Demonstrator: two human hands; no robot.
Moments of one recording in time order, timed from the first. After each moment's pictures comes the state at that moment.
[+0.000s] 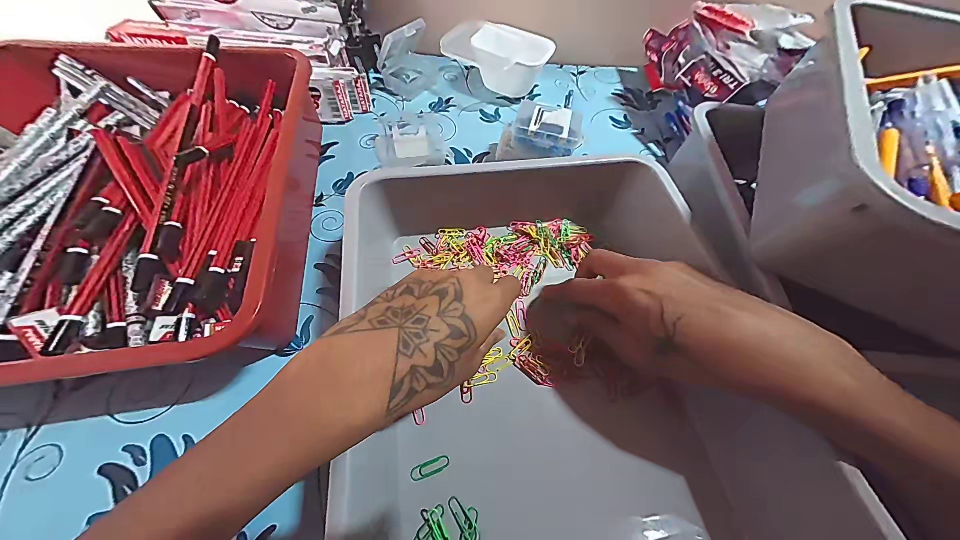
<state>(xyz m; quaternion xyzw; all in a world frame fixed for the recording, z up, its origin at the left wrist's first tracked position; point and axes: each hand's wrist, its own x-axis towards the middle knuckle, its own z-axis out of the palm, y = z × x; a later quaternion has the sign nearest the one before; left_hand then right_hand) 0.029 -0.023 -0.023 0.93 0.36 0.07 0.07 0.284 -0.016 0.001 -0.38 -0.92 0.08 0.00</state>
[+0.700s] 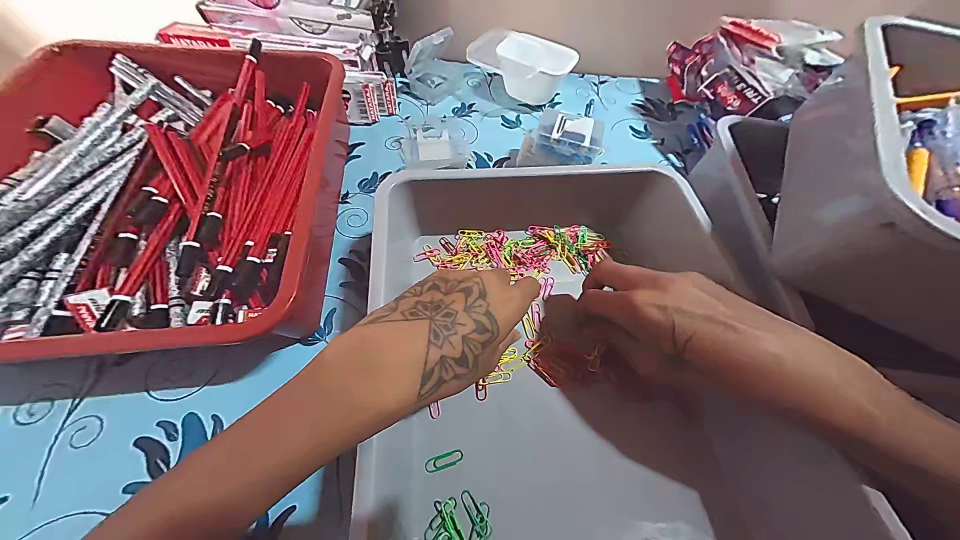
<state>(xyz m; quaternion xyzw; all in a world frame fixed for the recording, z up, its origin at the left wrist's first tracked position) 0.033 -0.025 -0.016 0.91 0.39 0.03 0.10 0.281 -0.014 -0.003 -0.33 -0.94 0.04 0.02</state>
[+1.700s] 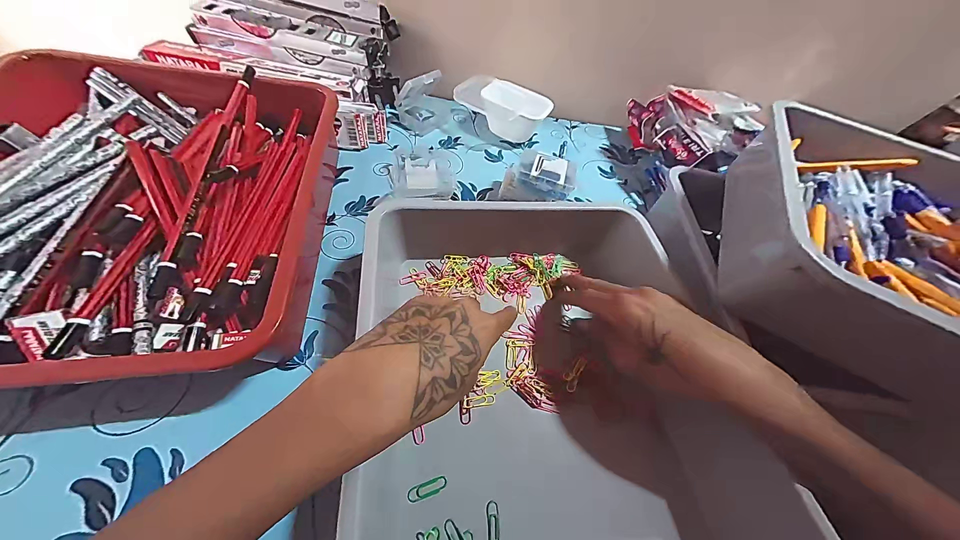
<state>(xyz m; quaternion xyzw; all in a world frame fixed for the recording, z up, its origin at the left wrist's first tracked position) 0.035 -0.027 -0.009 0.89 0.43 -0.03 0.11 0.282 -0.012 0.005 -0.44 -0.89 0.13 0.04</state>
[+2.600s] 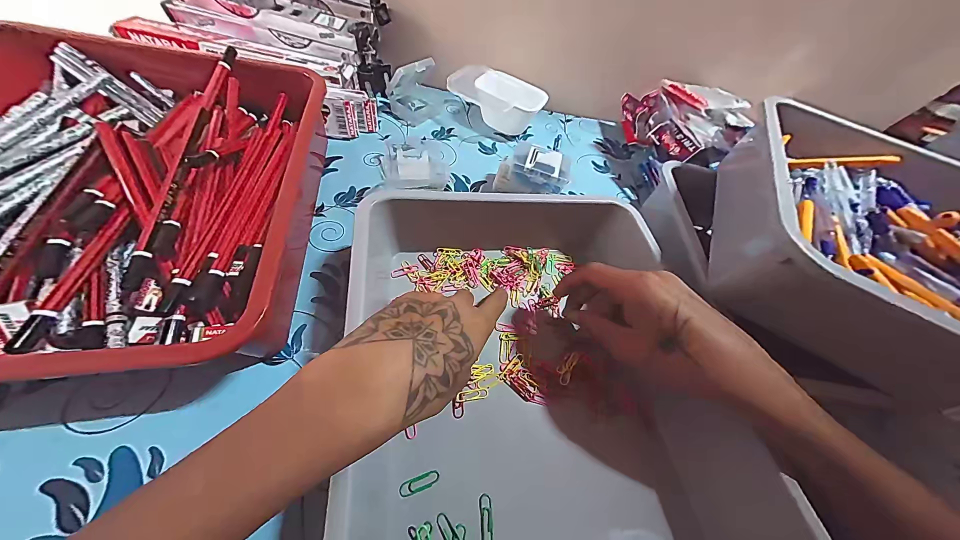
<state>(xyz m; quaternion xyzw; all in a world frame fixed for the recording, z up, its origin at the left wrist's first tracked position) 0.036 -0.031 -0.011 0.89 0.44 -0.05 0.10 0.284 -0.016 0.010 -0.47 -0.86 0.15 0.11</state>
